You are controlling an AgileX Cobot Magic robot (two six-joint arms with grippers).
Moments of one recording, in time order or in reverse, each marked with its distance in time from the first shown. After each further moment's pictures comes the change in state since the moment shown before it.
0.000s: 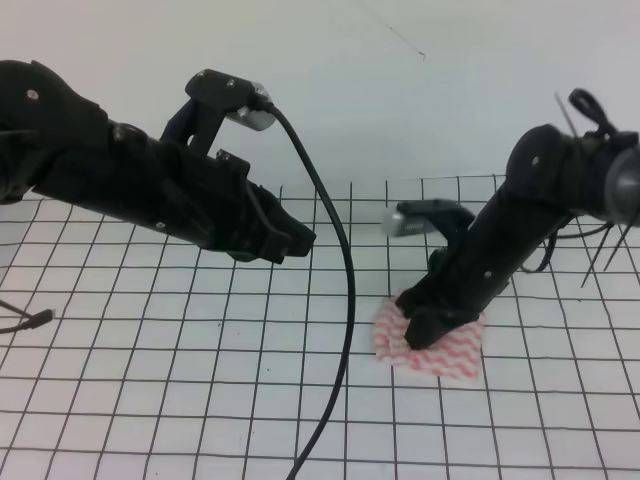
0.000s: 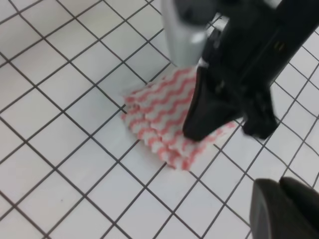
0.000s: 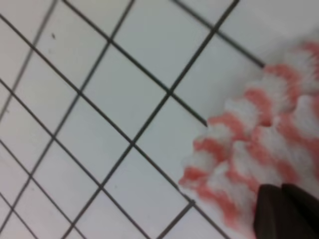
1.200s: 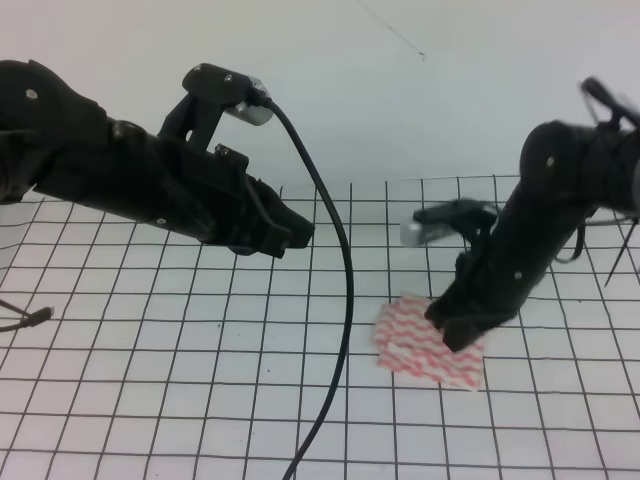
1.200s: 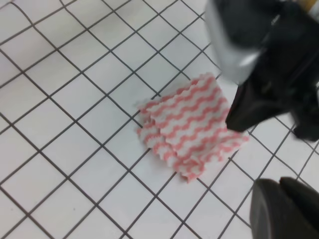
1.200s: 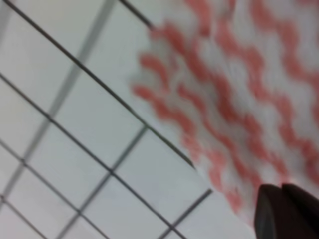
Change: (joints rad) left arm 0.000 0.000 0.000 -0.009 -0.030 0.014; right arm 0.009 -0.086 0.069 -0.176 0.029 0.077
